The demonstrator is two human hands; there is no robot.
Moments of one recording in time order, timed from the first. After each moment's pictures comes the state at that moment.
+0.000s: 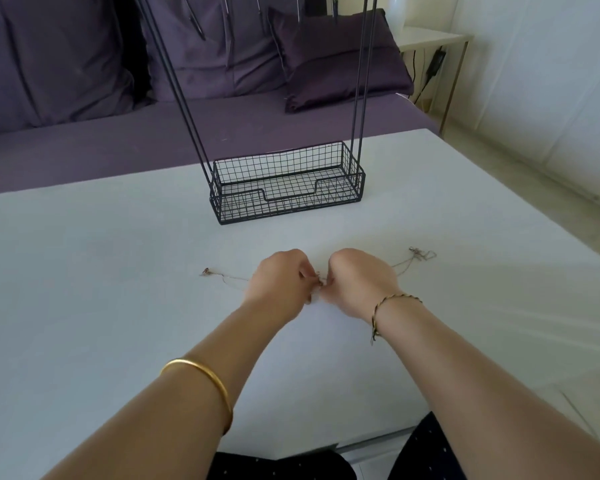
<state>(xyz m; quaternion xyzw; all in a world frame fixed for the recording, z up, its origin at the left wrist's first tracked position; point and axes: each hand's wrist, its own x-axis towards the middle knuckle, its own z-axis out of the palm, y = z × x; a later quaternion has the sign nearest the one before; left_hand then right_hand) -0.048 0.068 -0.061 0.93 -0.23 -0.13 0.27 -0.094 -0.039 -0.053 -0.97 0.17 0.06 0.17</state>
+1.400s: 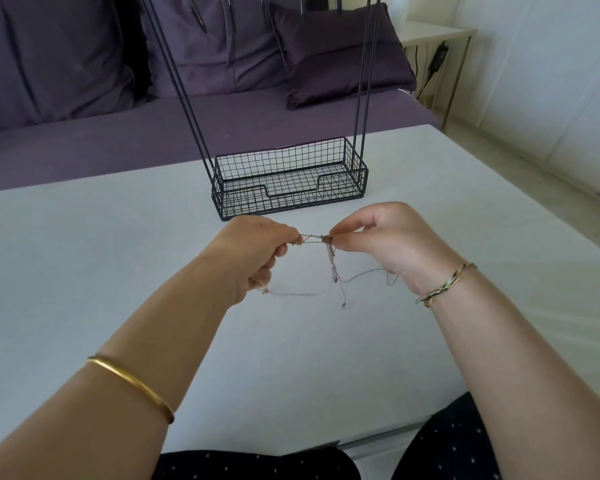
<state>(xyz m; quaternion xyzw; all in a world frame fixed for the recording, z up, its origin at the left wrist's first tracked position) -0.042 0.090 0.001 0.81 -0.02 -0.27 0.53 -0.109 -0.067 -0.014 -0.83 0.15 -0.09 0.53</state>
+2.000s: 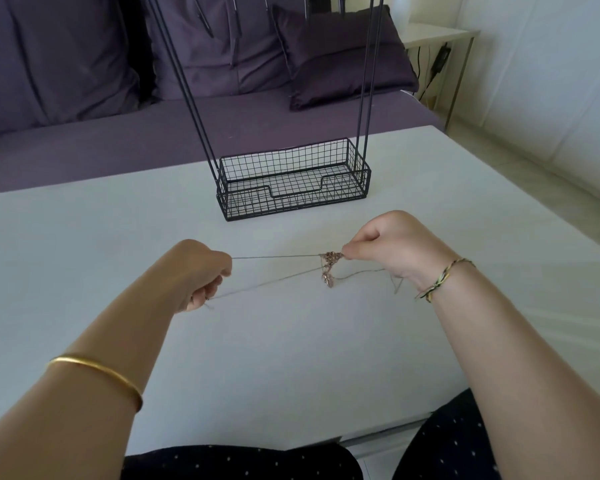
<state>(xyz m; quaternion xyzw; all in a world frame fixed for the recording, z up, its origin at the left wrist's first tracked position) -0.014 0.143 -0.017 0.89 0.09 -0.25 0.37 -0.105 -0.075 -0.025 -0.87 0.19 -0.02 0.46</state>
